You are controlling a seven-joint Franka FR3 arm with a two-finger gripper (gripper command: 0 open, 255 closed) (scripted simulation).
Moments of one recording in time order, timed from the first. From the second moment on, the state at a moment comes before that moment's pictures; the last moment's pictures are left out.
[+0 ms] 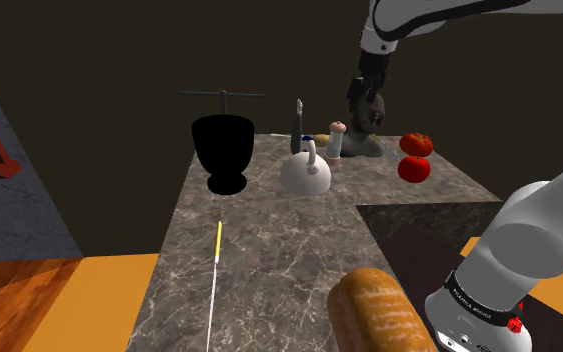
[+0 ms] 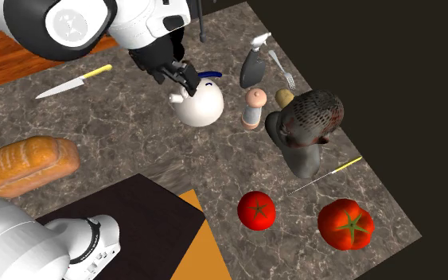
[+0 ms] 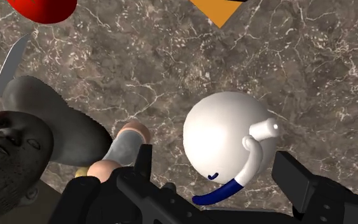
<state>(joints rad) -0.04 -0.36 -0.12 -2.16 -0.18 1.92 -0.14</state>
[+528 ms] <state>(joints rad) -0.07 -0.06 -0.19 -1.98 -0.15 2.00 -0.24</state>
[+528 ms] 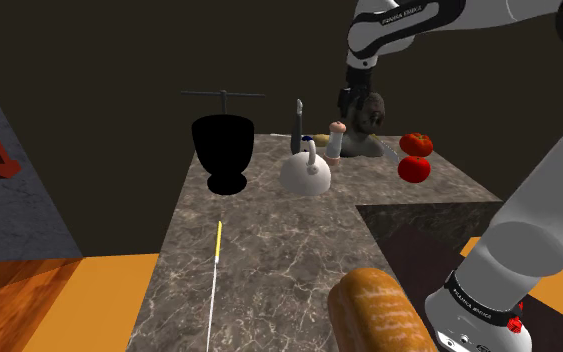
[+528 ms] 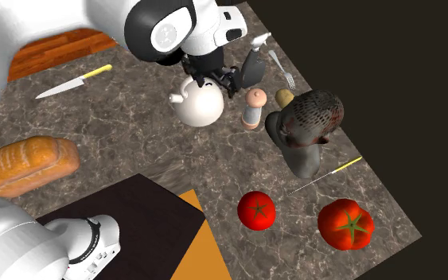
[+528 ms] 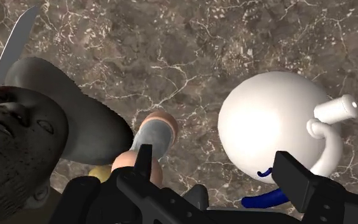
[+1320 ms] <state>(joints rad) -0.15 0.35 -0.23 -1.65 -0.07 2.03 -0.35</state>
